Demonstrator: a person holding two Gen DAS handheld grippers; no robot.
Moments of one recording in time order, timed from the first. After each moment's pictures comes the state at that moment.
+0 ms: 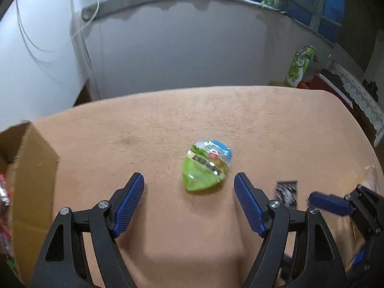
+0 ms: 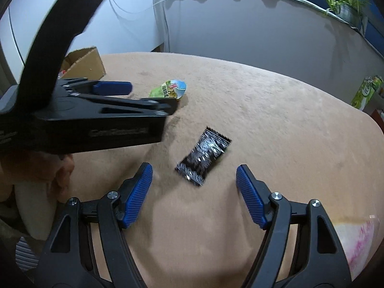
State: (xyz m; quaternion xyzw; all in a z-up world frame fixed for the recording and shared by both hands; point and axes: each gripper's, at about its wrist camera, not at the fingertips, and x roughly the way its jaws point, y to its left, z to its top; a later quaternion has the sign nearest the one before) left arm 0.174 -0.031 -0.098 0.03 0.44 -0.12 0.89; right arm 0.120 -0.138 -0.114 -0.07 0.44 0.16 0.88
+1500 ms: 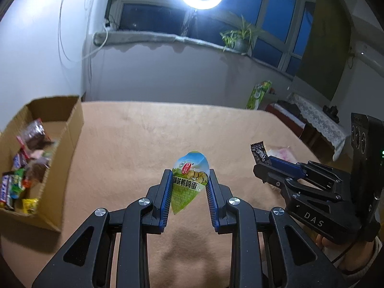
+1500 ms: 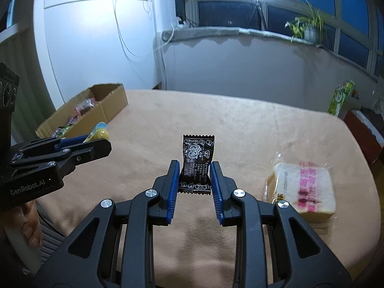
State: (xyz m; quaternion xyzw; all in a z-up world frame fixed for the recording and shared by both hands) left arm -0.012 -0.001 -0.028 -0.05 0.33 -0.19 0.92; right arm -0.020 -0.171 -0.039 -0.03 0.32 0.14 0.94
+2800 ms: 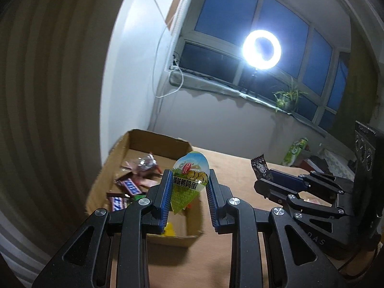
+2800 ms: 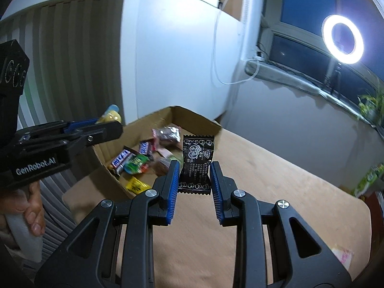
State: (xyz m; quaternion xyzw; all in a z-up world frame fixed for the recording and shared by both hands) left arm -0.040 0.184 0.009 -0.13 0.23 -0.07 0.96; right arm -0.005 0.045 0.014 -0.15 0.26 0.28 0.91
